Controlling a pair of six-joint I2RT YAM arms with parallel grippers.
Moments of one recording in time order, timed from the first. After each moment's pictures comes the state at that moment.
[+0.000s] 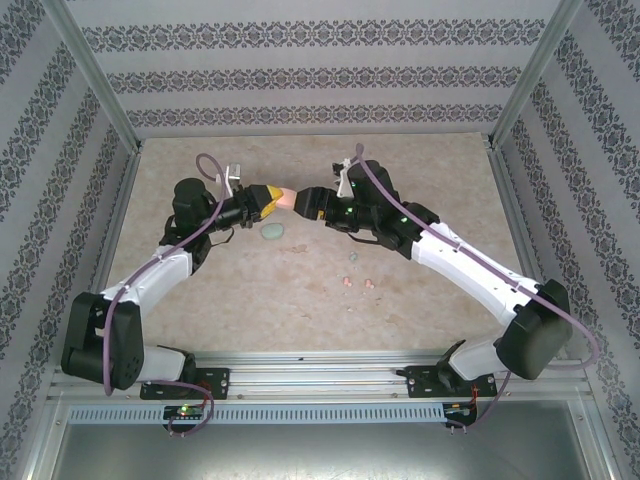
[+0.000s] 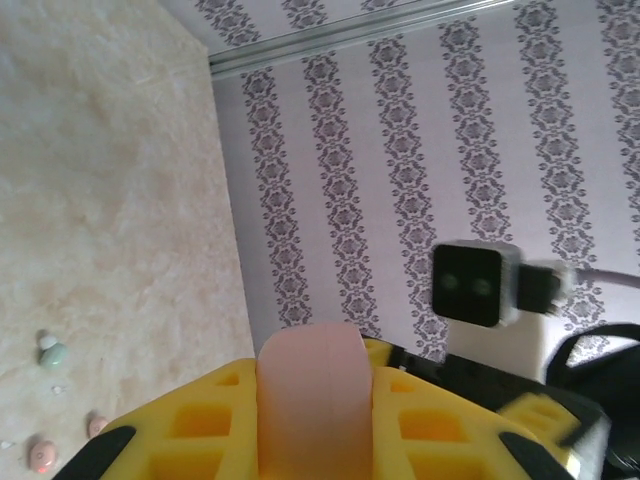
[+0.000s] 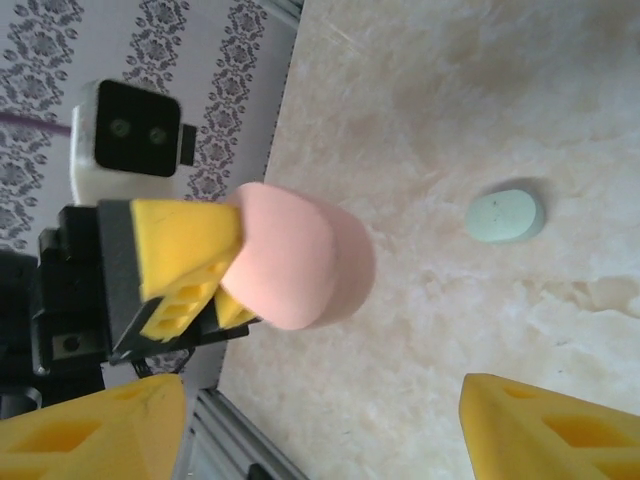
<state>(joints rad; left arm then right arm) -0.17 1.32 0.78 0.48 0.87 -1.25 0.67 1.43 1.25 -0.32 -0.33 0.93</state>
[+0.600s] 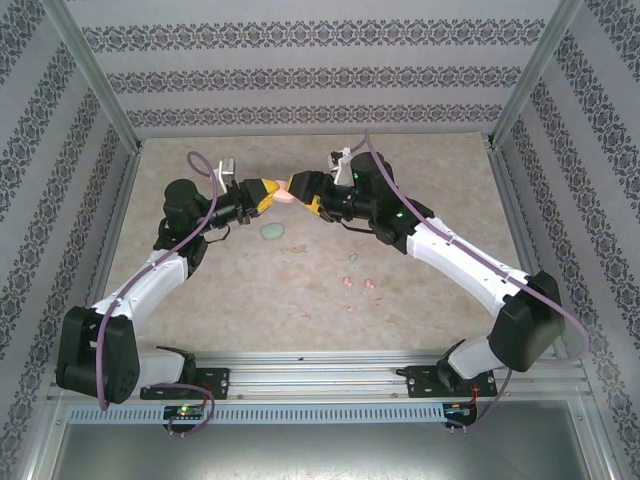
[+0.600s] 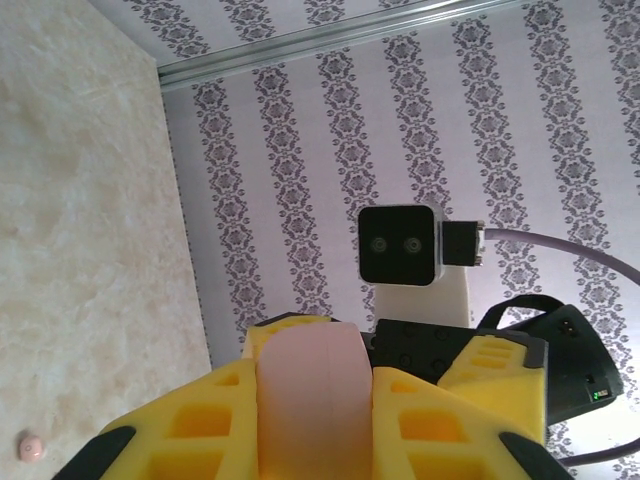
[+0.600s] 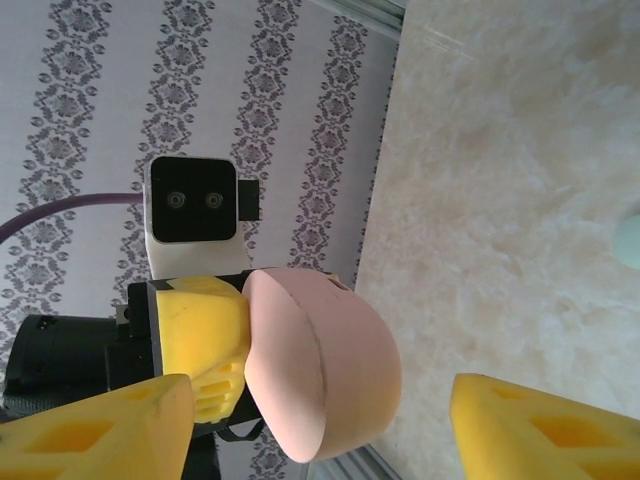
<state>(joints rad) -0.17 1.28 0.78 0.56 0.86 -1.37 0.65 1.48 1.25 -0.07 -0.46 1.10</state>
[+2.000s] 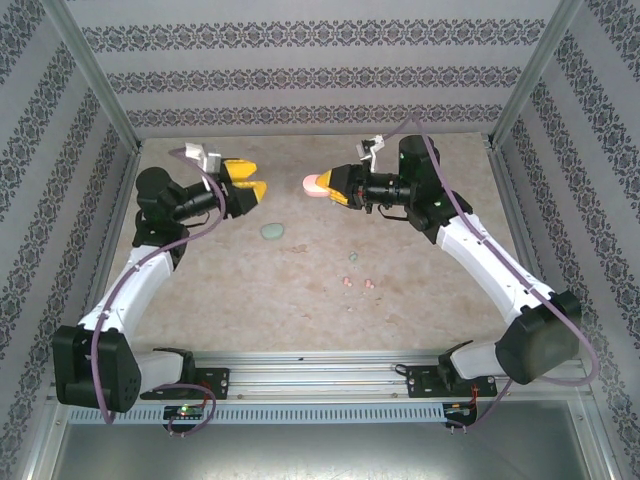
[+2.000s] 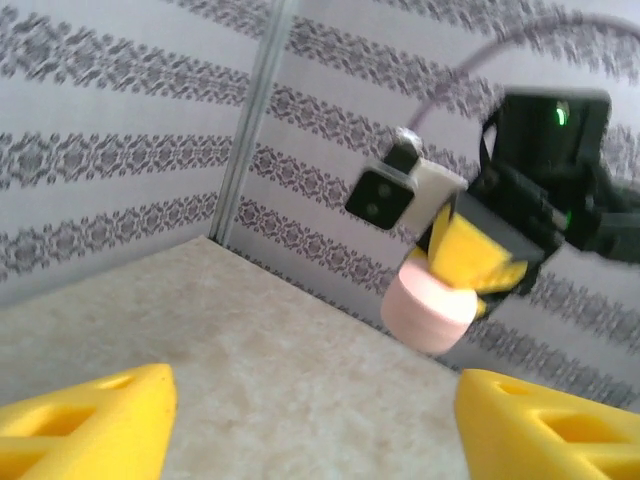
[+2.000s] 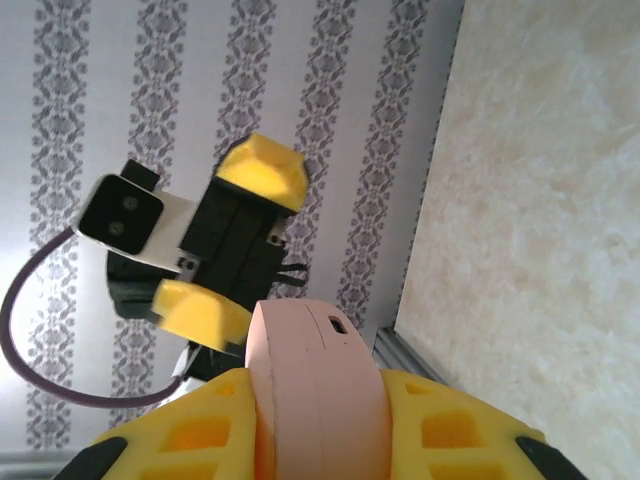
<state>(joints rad) -0.08 1.21 0.87 0.48 1.04 -0.33 0.42 1.39 1.25 -0.15 -0.90 1.11</state>
